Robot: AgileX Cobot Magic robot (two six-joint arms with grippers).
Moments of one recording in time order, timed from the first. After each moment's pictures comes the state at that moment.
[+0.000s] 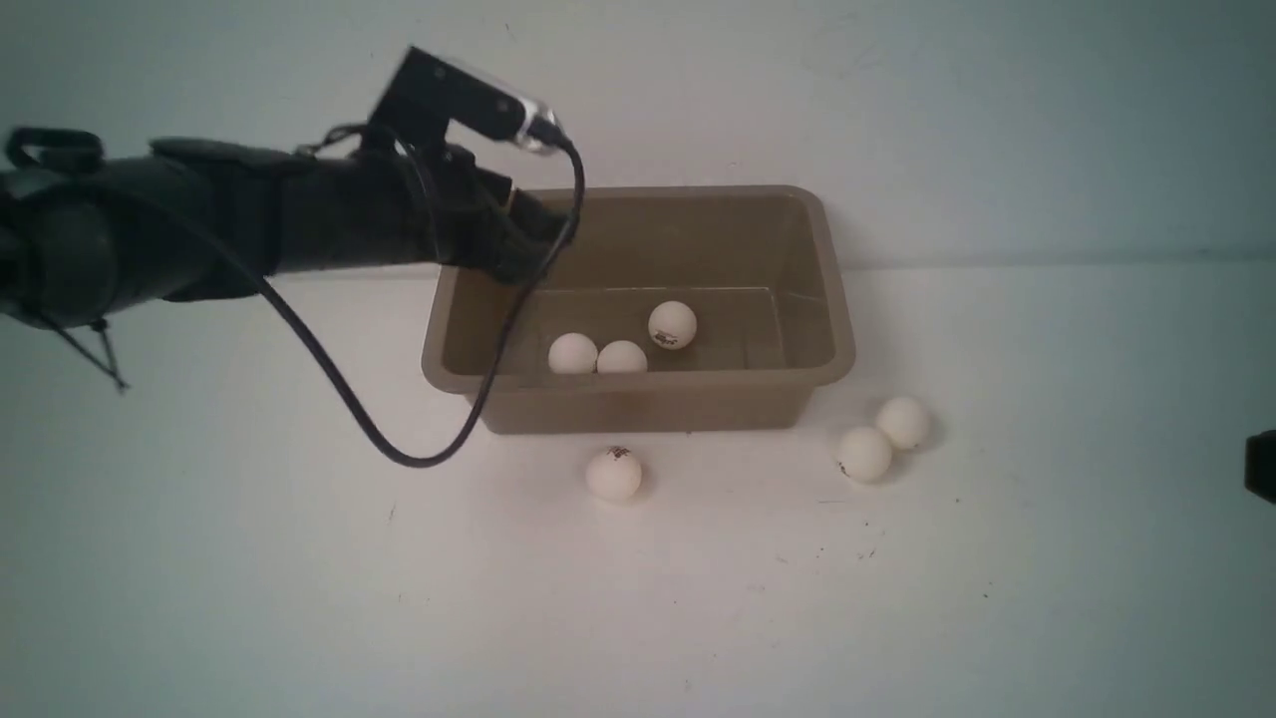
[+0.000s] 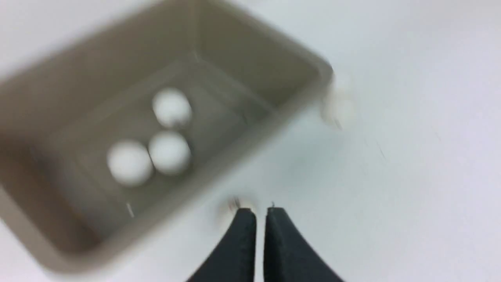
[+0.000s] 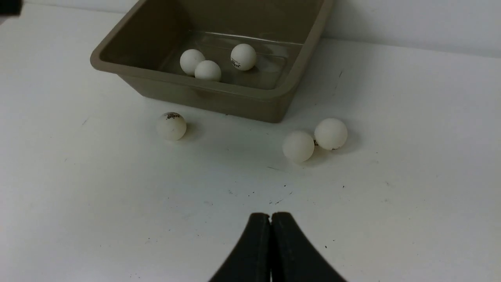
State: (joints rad) right arm -0.04 0.68 -0.72 0.63 0.91 -0.57; left arm -0.18 1.36 -0.98 -0.94 0.65 1.13
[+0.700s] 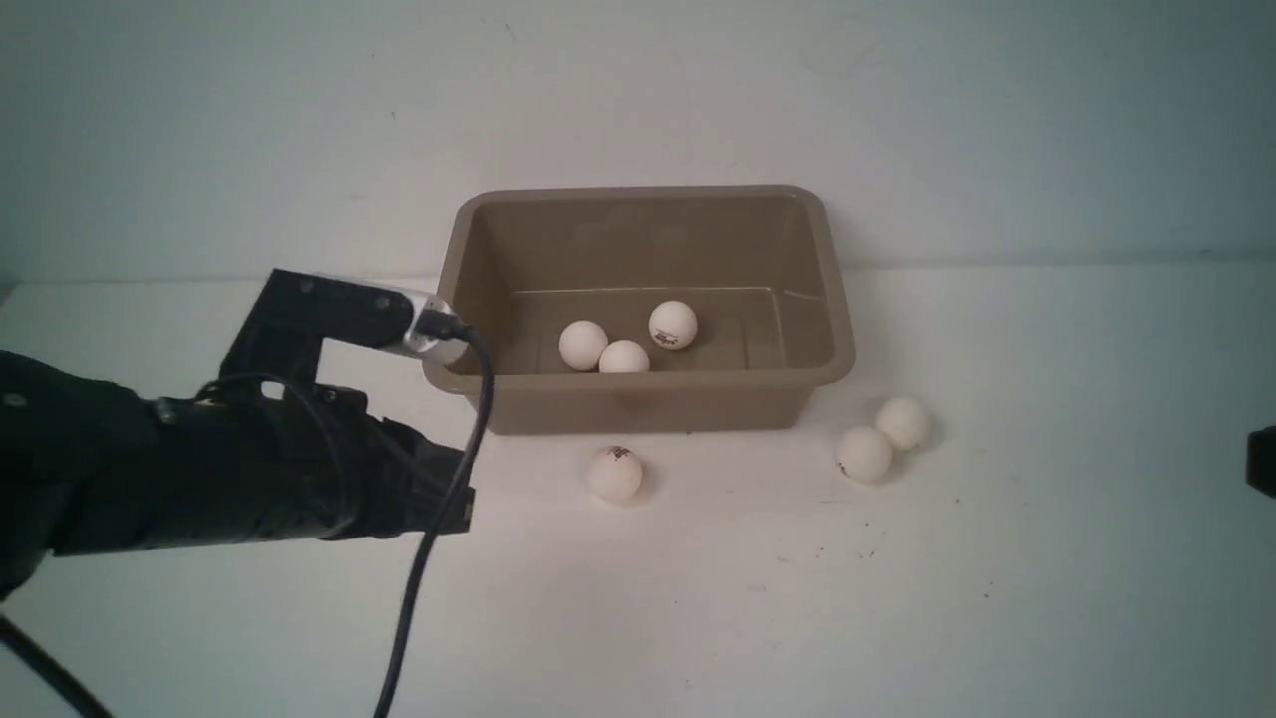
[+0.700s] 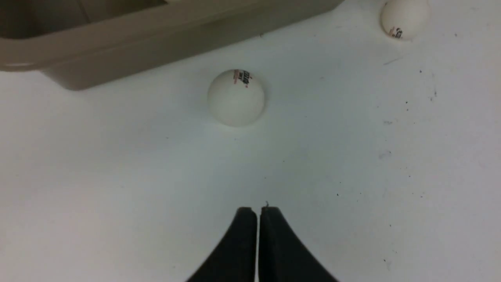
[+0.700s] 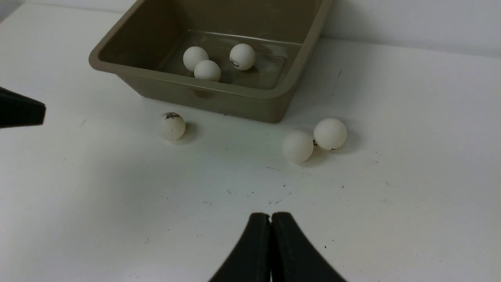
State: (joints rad) right arm -0.04 0.68 -0.72 0.63 0.91 -0.57; left arm -0.31 1.40 -0.70 -1.12 0.32 1.01
